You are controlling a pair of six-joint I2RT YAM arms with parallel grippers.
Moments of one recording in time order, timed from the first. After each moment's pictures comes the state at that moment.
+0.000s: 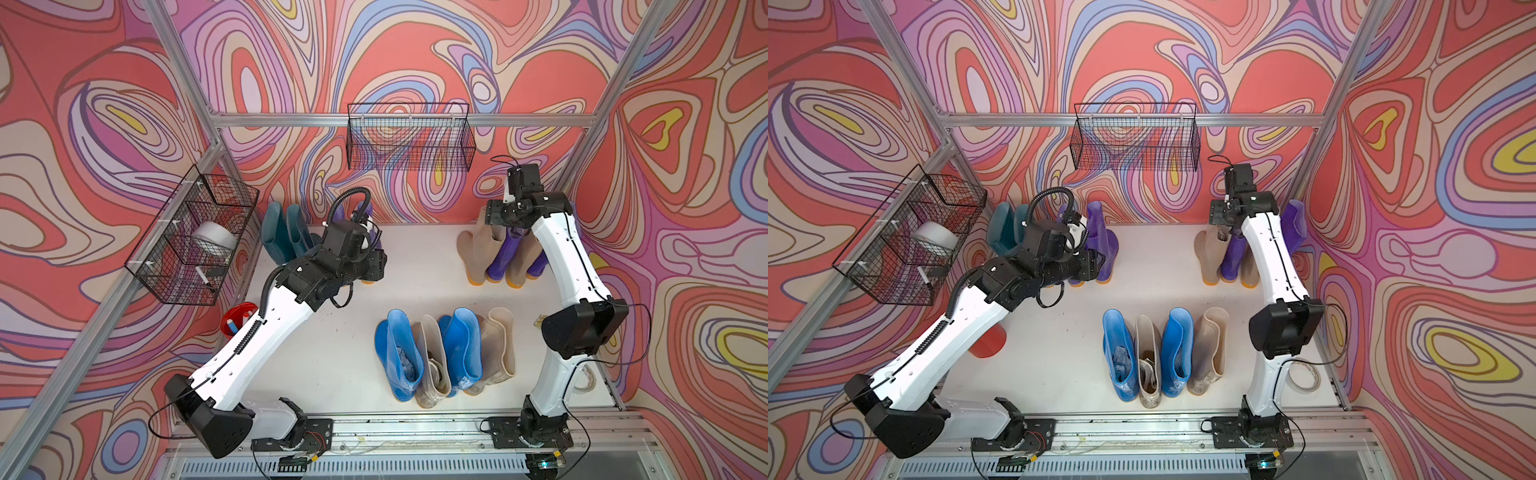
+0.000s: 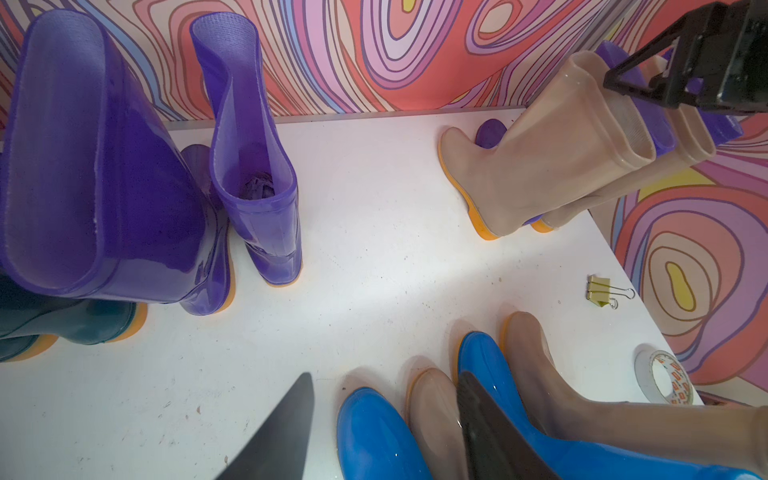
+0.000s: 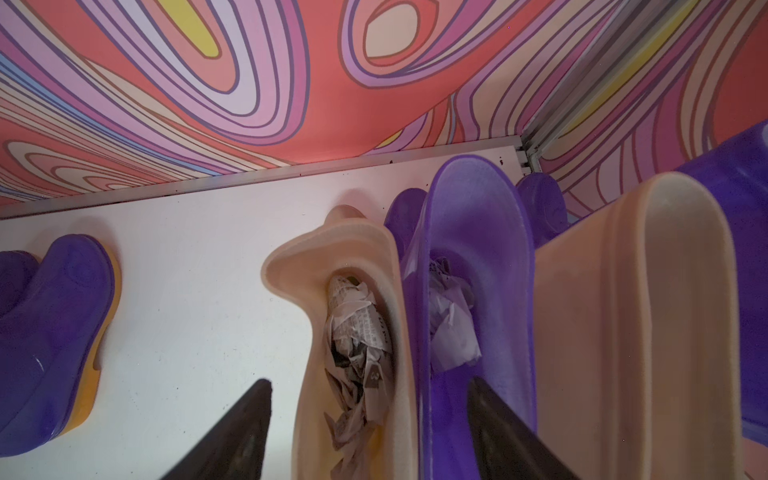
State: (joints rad) left arm -0.62 1.35 1.53 -0.80 -0.09 -0.41; right arm 0.10 1.93 2.19 -1.07 0.16 0.16
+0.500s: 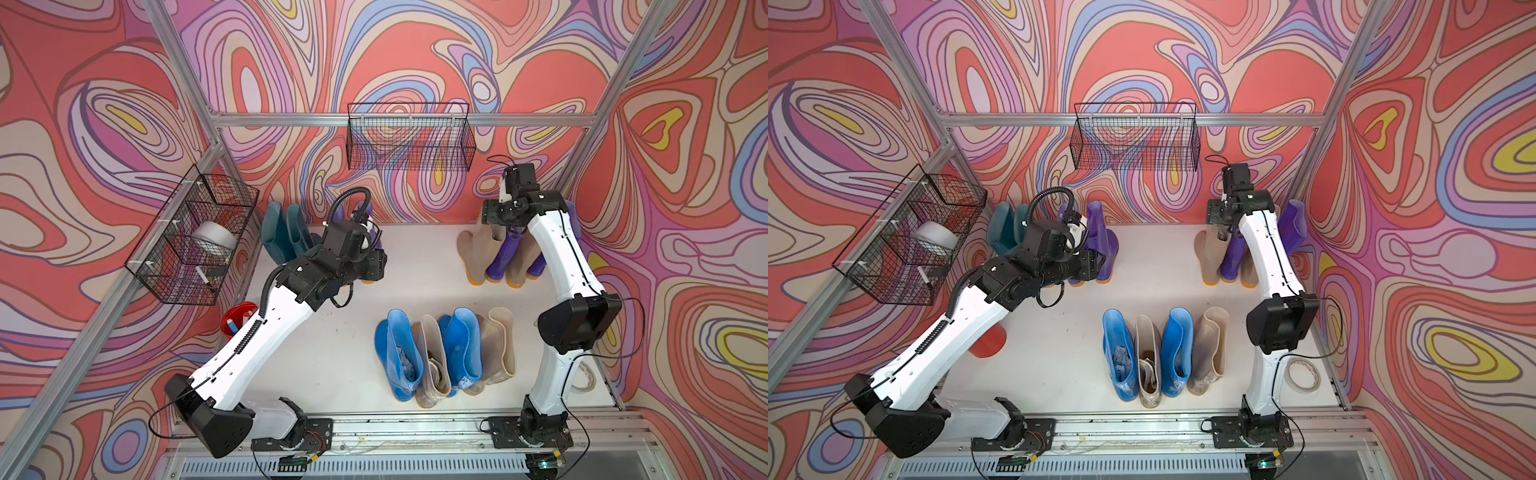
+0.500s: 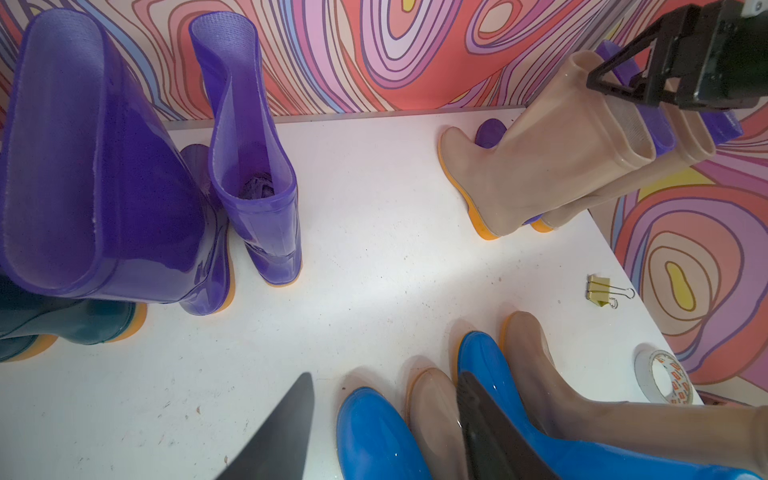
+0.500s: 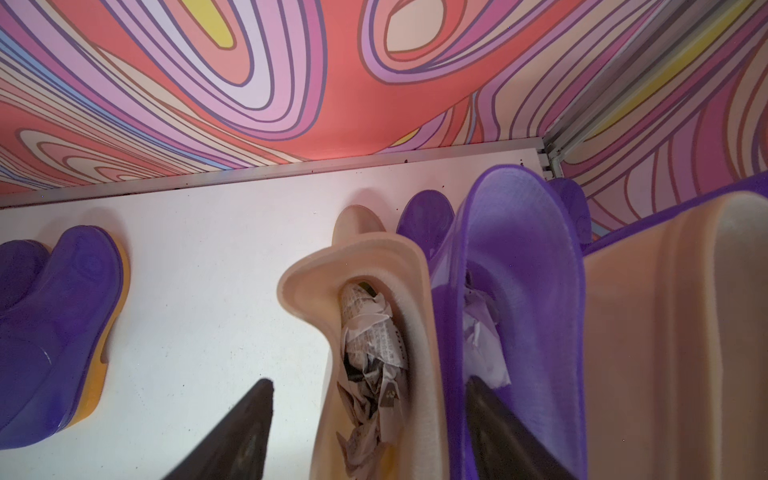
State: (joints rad) left arm -0.62 1.35 1.53 -0.80 -0.09 -0.41; right arm 0.10 1.97 2.22 -1.07 0.13 0.15
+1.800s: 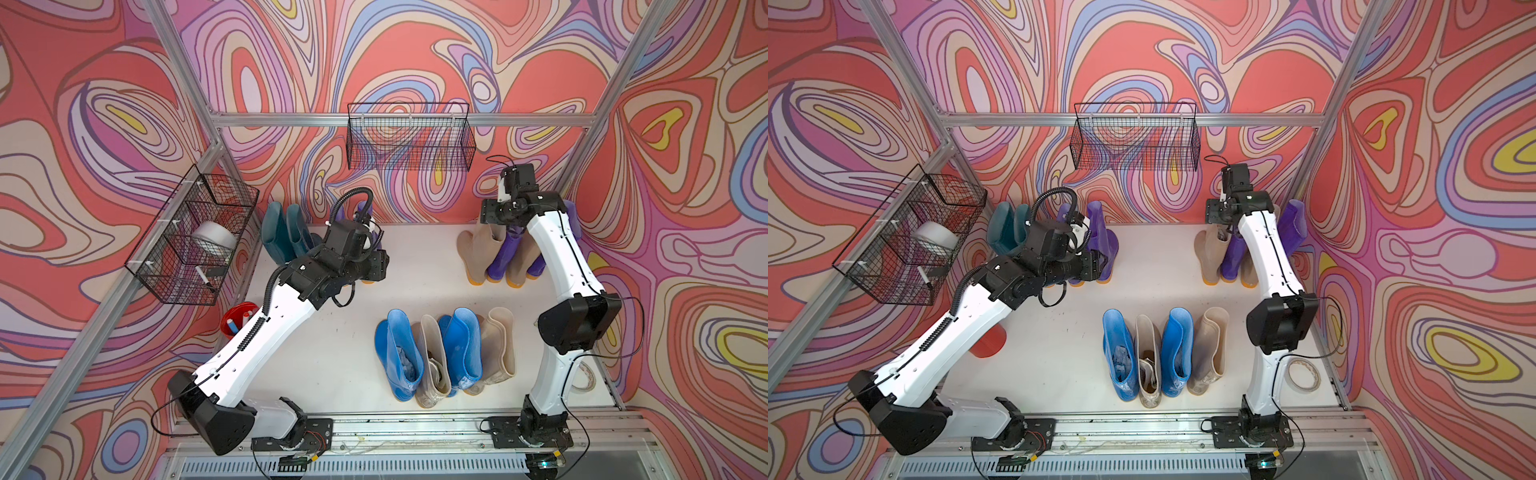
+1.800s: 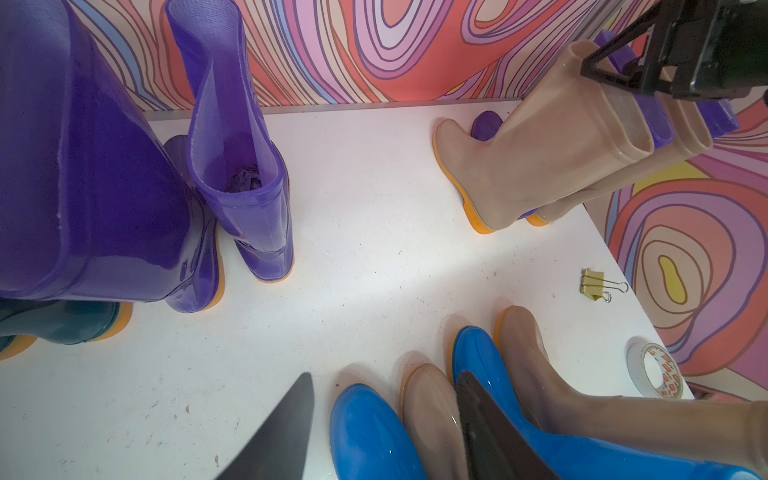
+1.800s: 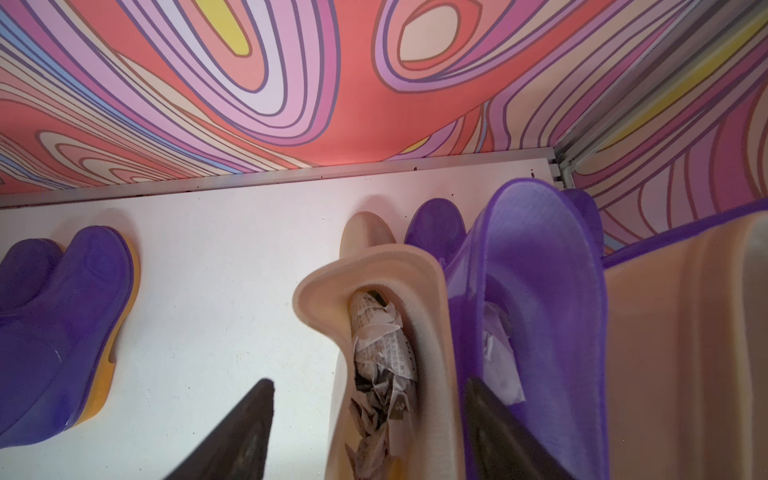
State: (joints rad) left arm -0.62 1.36 1.53 -0.80 -0.06 -0.41; right arm 0.10 1.97 2.20 -1.03 0.11 0.13
